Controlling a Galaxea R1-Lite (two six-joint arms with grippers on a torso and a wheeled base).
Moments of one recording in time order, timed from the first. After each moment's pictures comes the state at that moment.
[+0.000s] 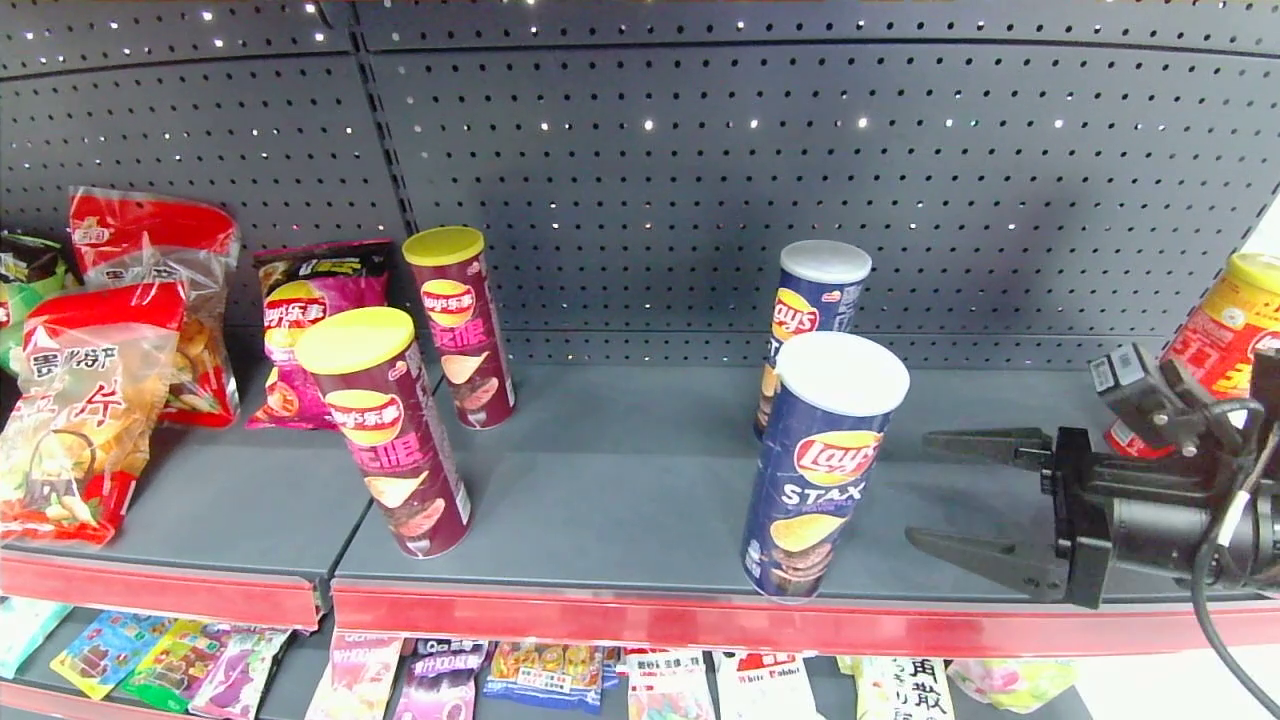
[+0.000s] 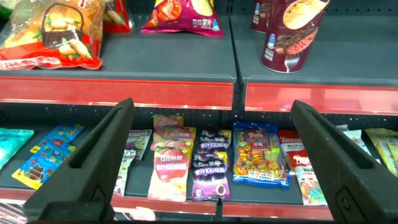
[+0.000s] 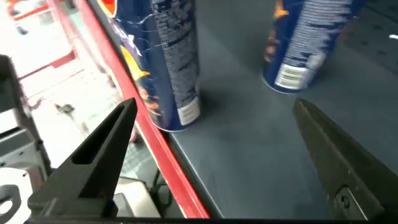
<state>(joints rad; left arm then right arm) 0.00 0.00 0.00 0.00 0.00 0.00 0.14 1.44 -0.47 -0.56 0.80 -0.34</state>
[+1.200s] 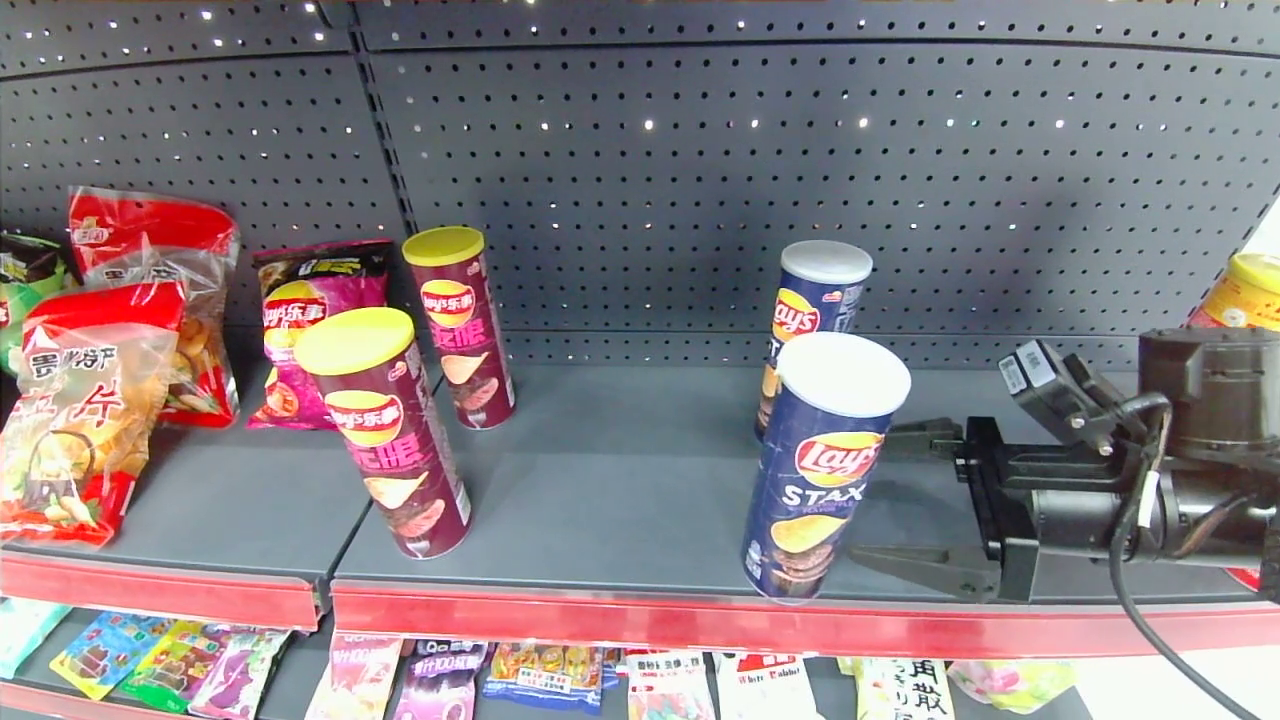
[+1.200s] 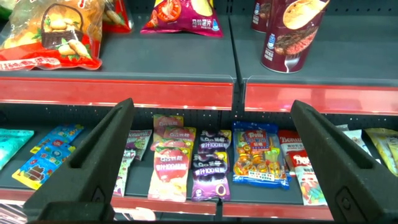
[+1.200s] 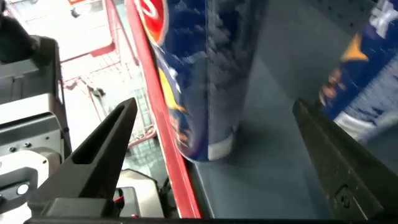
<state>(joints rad) 0.00 0.00 0.00 0.00 0.00 0.00 0.28 1.56 -0.57 -0.56 0.86 -0.39</state>
